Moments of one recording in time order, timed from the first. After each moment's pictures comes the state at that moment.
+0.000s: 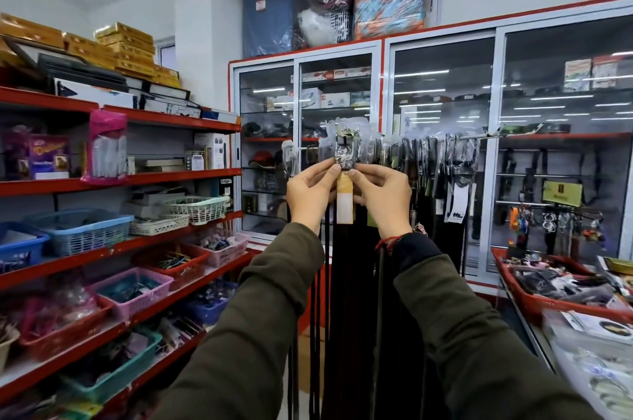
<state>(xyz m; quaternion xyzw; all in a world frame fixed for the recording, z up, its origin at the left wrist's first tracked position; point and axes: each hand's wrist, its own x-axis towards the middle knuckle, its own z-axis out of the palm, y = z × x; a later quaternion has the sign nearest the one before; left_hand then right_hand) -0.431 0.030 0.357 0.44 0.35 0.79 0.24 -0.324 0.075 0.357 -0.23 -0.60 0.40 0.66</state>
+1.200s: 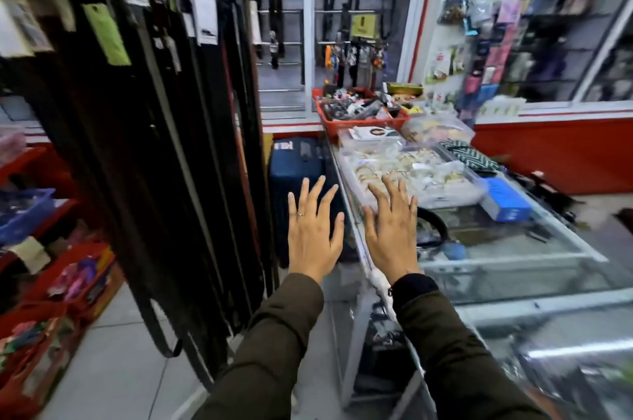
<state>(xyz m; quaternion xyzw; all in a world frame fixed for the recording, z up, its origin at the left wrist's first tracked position) -0.105 0.030 0.041 0.76 0.50 0.41 -0.02 0.046 0.015 0.044 -0.66 -0.64 -0.05 0.39</state>
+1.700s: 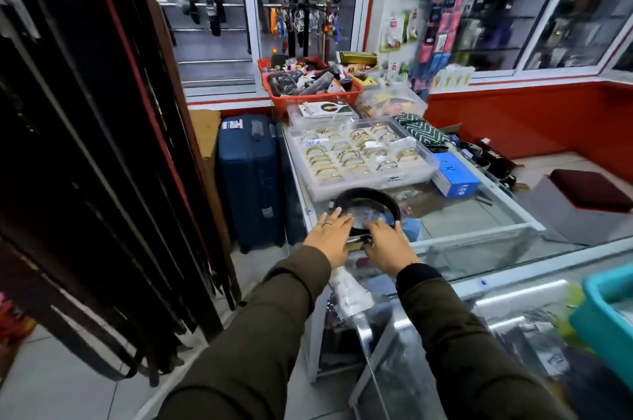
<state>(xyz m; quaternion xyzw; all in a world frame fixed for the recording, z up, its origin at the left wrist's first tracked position) 0.017 0.087 -0.009 0.91 0.40 -0.03 0.10 0.168 0.037 -0.018 -0.75 -0.65 0.13 0.05</state>
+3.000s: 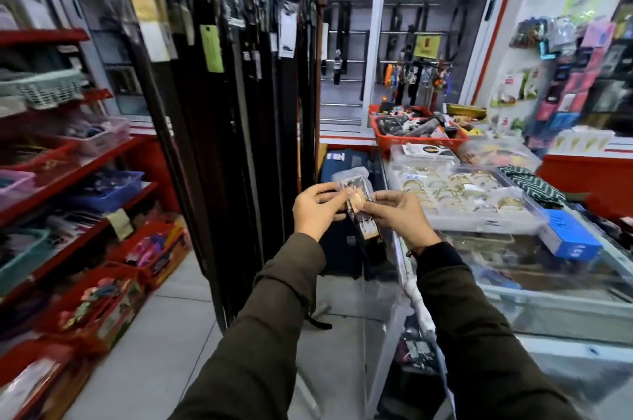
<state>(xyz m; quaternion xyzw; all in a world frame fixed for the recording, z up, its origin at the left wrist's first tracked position) -0.163 0.020 0.094 0.44 0.50 0.60 0.45 0.005 0.022 0.107 -0.47 -0.56 0.48 0.49</state>
